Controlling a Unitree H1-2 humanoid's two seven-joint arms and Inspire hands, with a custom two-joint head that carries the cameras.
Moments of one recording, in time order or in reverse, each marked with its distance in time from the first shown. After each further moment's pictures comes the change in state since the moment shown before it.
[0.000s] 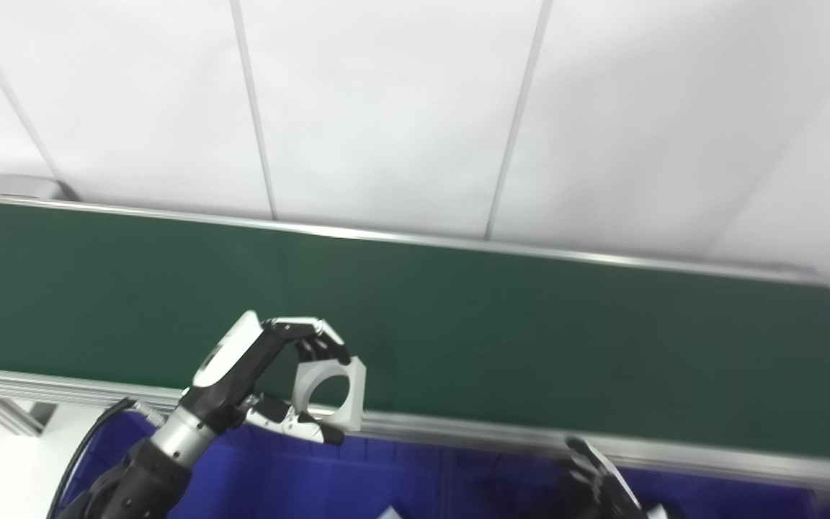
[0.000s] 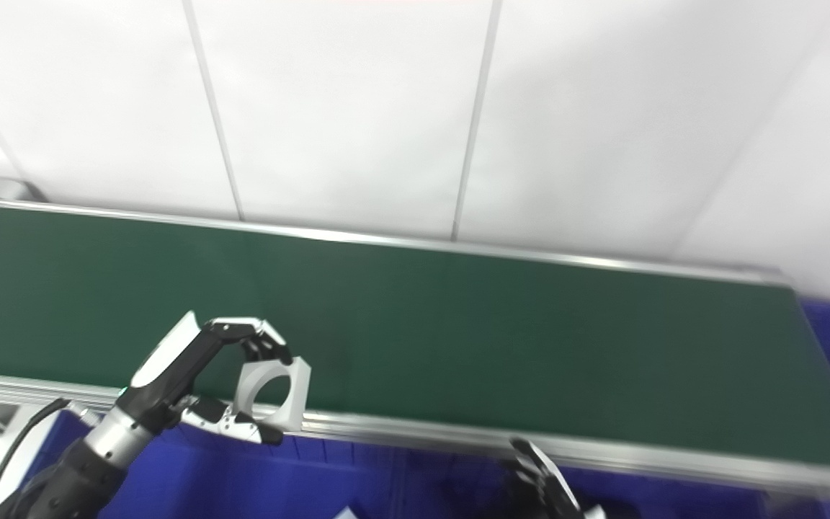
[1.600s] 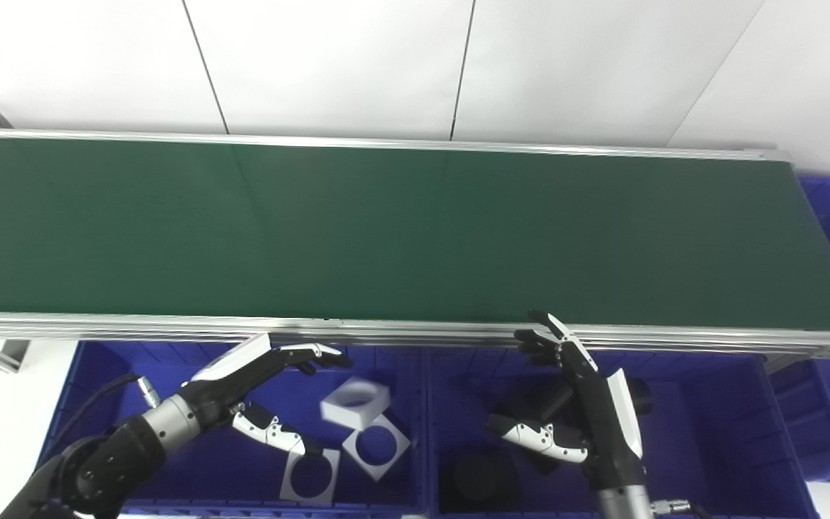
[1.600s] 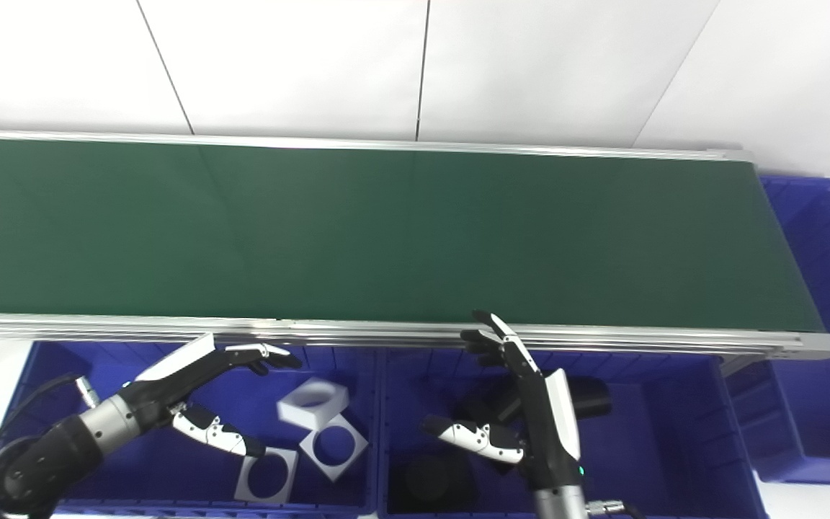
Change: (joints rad) left arm 0.055 0.111 -0.131 0.064 -0.109 0.142 -0.334; right arm 0.013 0.111 -0.130 -0.082 -0.093 0.016 0.157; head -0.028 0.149
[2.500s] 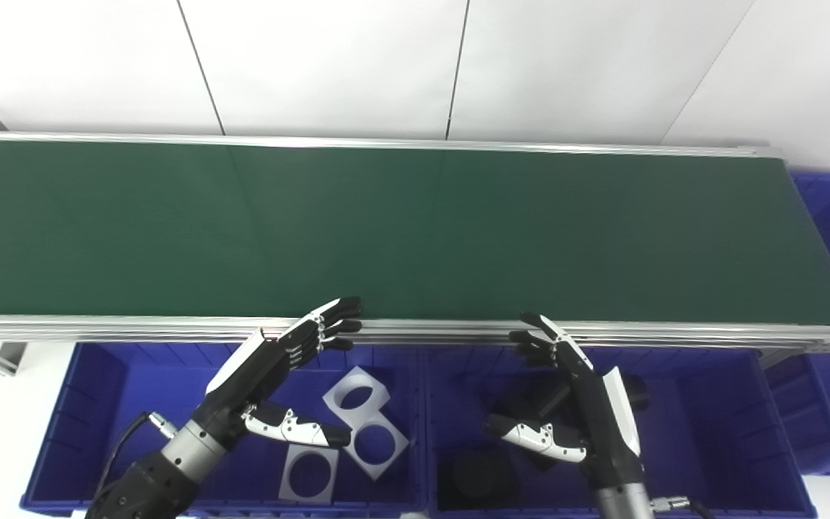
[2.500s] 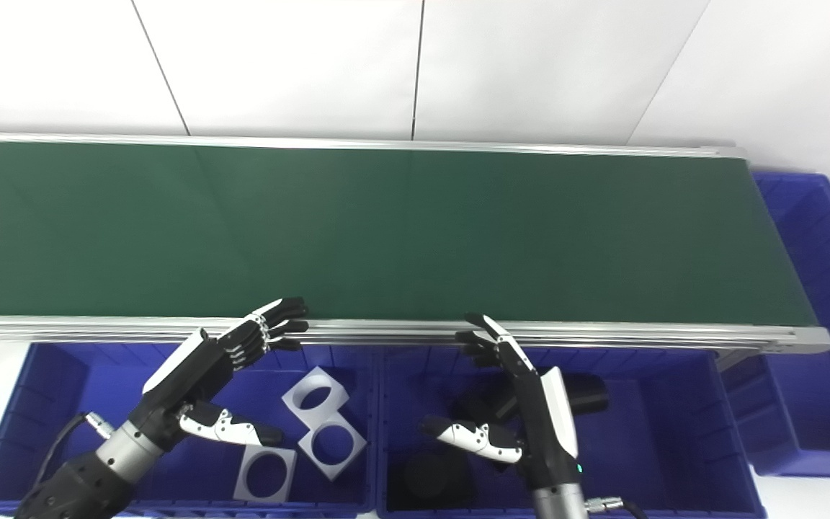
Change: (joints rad) left arm 0.087 -0.202 0.073 -0.026 -0.262 -0.084 0.016; right arm 0.011 -0.006 -0.010 -0.024 0.009 0.018 0.037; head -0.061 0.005
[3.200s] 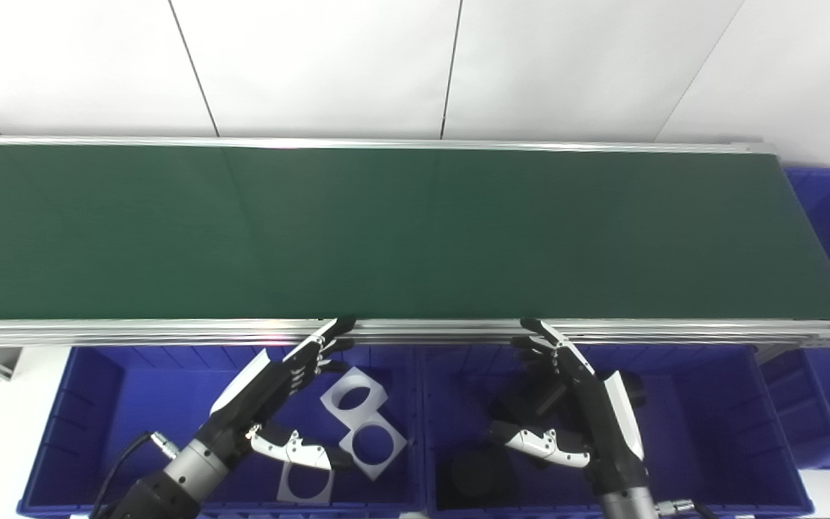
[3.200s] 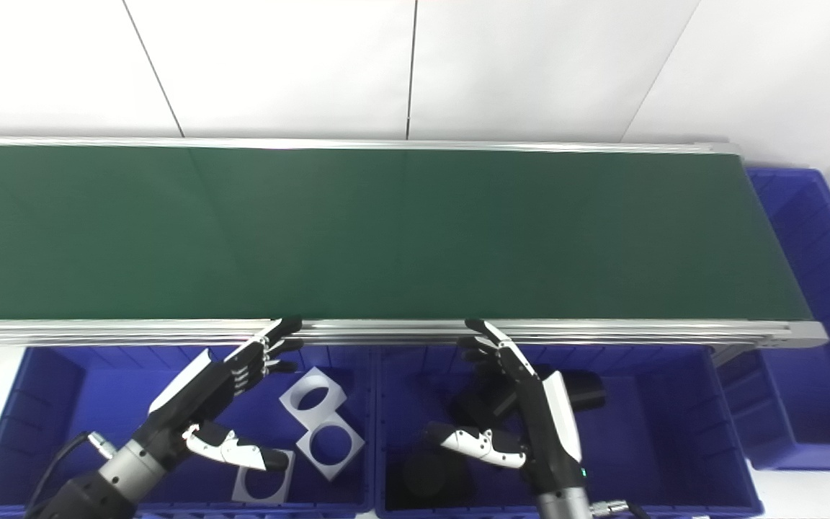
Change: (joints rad) left arm 0.037 -0.007 -0.016 -0.031 0.080 0.110 0.000; right arm 0.018 -0.015 -0.018 -0.004 0.003 0.001 0.023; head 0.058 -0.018
